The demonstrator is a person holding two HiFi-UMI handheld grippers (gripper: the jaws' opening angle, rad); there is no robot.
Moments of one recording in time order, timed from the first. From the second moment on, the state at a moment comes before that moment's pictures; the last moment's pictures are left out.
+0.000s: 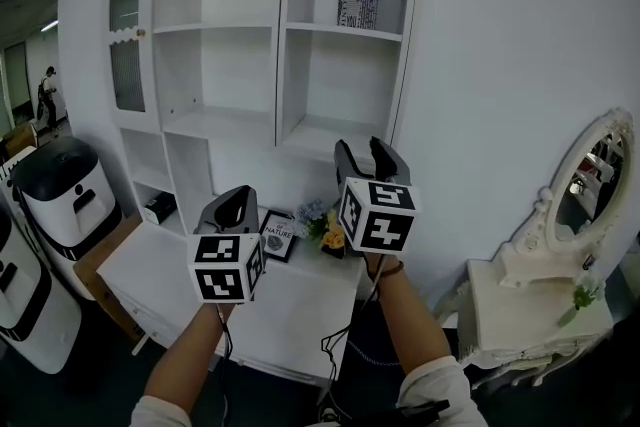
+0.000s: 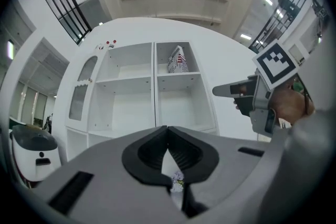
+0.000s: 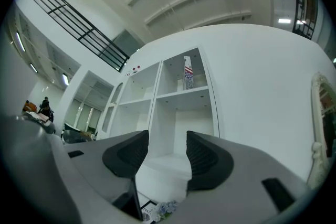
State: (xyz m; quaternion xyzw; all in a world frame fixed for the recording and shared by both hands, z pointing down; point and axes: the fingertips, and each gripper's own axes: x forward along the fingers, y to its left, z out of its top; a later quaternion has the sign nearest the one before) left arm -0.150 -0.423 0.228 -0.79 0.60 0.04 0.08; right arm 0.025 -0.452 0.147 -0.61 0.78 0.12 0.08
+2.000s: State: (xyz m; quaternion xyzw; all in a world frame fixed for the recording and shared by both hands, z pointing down) left arm -0.046 -0.361 0.346 -0.78 0.62 0.04 0.04; right arm 0.160 -0.371 0.356 -0.61 0.79 0.02 0.04
